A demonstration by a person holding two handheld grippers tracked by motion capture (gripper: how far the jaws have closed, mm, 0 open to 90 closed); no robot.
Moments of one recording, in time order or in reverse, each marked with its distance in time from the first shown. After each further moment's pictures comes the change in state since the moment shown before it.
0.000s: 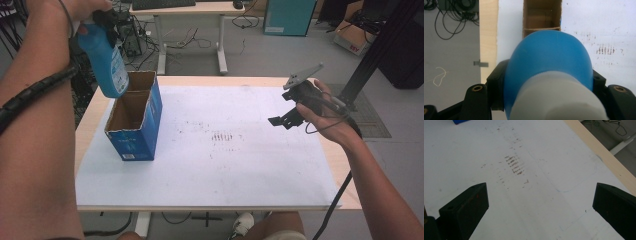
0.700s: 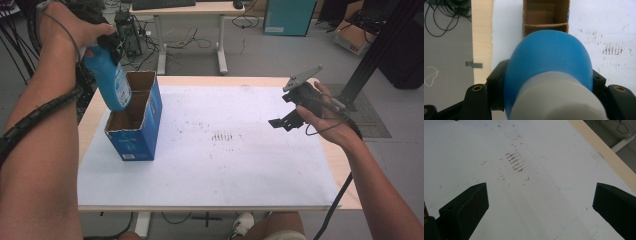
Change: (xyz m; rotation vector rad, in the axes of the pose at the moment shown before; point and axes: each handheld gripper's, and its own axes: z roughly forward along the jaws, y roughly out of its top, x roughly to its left) left arm 0.012 -0.003 0.051 0.020 -0.027 -0.013; right arm 0.003 -0.002 0.001 0.015 -0.004 0.005
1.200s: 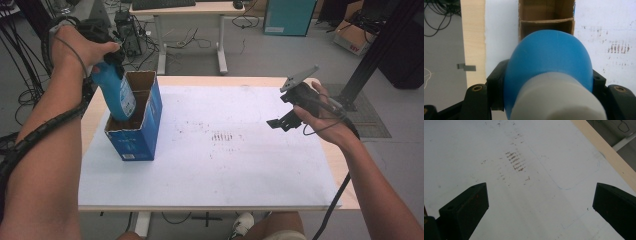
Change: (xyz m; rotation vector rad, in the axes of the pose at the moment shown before) left arm 0.001 -0.001 0.044 0.014 -0.023 0.015; right arm 0.001 0.003 0.005 0.021 0.005 -0.015
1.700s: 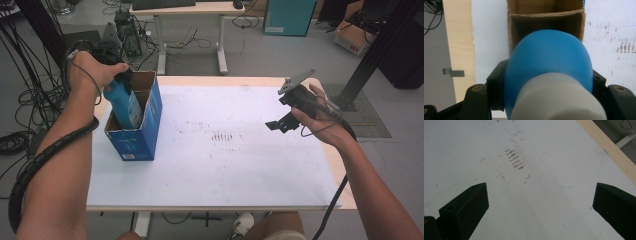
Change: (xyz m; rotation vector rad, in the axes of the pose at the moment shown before) left arm -0.004 -0.002 0.055 0.016 -0.024 0.005; right arm -0.001 -0.005 0.010 0.012 0.005 0.006
